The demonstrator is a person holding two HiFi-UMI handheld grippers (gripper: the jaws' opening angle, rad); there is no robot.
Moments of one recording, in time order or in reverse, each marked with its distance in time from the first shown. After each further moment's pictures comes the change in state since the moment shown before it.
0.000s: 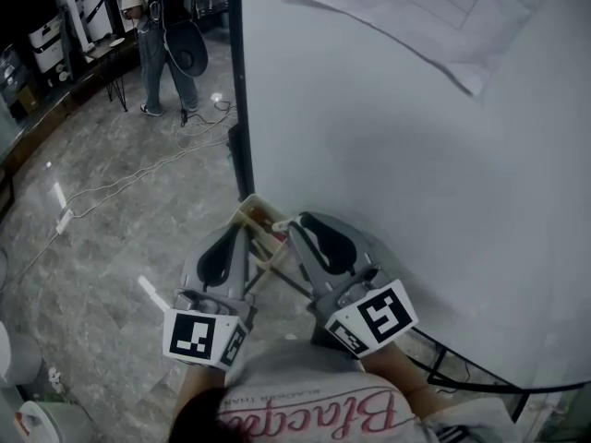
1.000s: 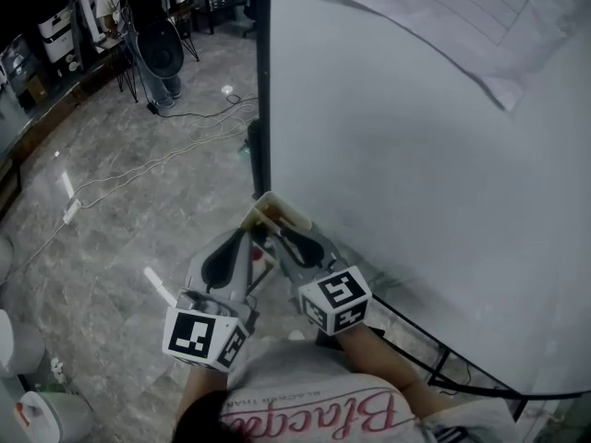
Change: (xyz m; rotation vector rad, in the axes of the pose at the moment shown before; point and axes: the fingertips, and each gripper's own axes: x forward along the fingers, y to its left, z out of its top) left arm -0.013 0.016 -0.013 -0.063 0.046 0.000; right arm 0.042 0.011 -0.131 0.137 0.325 0.005
